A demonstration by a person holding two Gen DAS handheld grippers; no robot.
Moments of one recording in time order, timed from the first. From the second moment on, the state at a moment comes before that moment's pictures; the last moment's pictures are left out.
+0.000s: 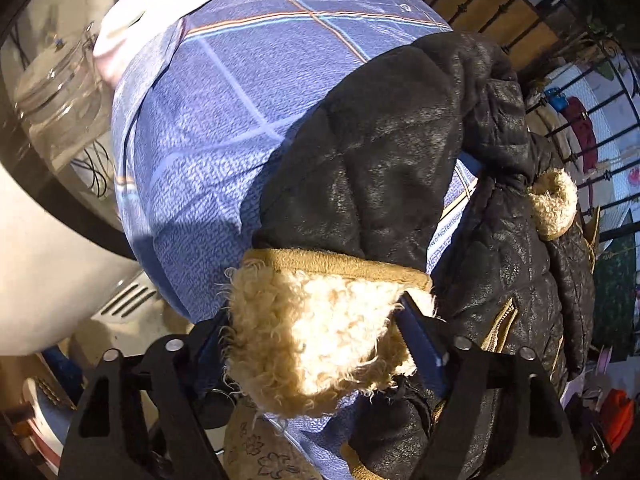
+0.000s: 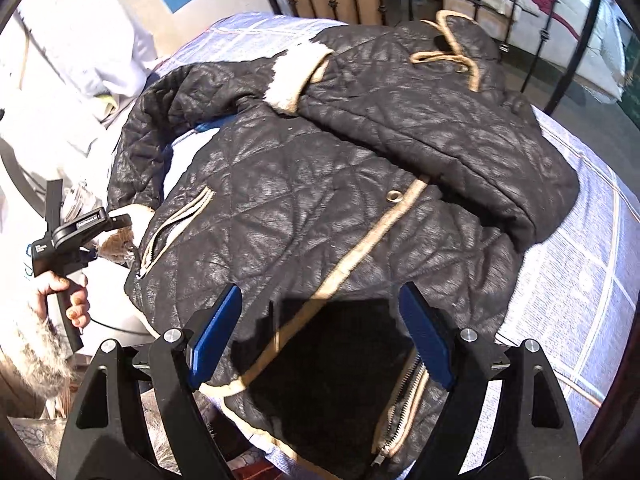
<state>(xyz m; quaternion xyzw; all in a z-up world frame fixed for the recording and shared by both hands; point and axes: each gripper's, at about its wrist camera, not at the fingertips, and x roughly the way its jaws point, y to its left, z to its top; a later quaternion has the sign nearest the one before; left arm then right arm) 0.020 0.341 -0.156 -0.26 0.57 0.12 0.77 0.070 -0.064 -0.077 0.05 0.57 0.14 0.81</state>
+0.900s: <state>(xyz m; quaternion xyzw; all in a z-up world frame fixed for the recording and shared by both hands) 0.140 0.289 0.051 -0.13 0.43 0.06 0.89 0.037 -0.153 -0.060 0.14 0.54 0.04 0.83</state>
